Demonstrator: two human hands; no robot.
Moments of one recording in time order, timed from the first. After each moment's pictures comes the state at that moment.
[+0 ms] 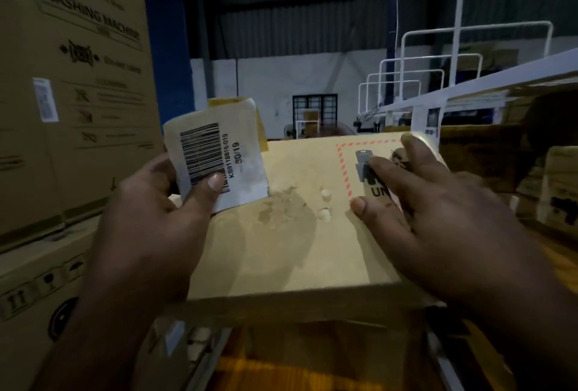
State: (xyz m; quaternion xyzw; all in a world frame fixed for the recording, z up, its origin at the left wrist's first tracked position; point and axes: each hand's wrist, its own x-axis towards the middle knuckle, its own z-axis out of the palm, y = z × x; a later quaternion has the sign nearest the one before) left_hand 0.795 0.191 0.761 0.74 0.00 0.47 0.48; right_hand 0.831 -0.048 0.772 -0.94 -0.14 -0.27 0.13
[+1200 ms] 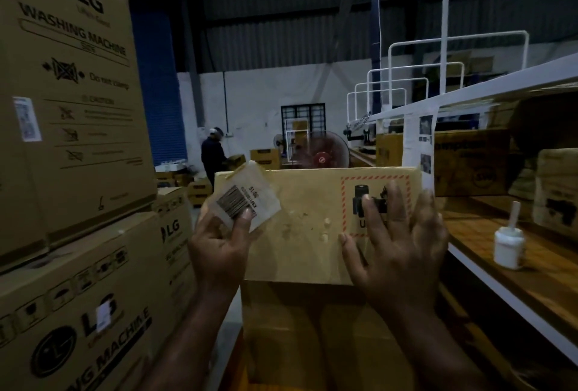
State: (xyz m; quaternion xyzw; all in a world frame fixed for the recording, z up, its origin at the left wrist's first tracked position) left_hand 0.925 0.214 0.690 0.65 -0.05 0.56 0.51; right_hand 0.950 -0.011 0.668 -0.84 -0.09 -0.52 0.15
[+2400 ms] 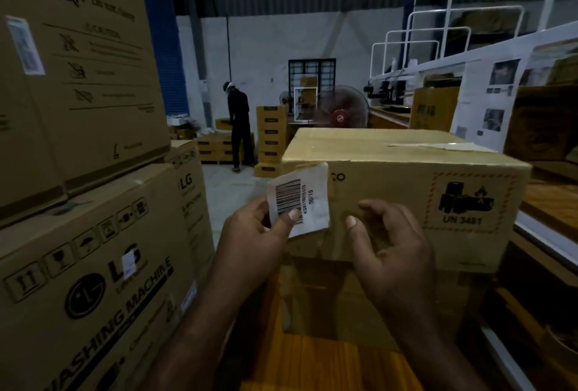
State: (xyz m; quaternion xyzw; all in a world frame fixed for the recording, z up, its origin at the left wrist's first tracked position) left_hand 0.911 0.286 0.651 0.80 -0.03 0.28 0.53; right_hand 0.932 0.103 0.626 -0.75 -0.19 -0.43 0.47
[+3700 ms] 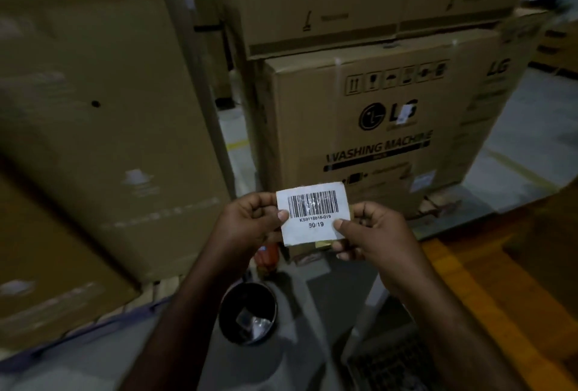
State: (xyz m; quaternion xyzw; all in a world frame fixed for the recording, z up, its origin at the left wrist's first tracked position) left_hand 0.586 0.275 0.506 0.50 0.43 0.43 0.61; right_hand 0.780 0.209 0.512 -0.59 -0.40 0.47 0.52
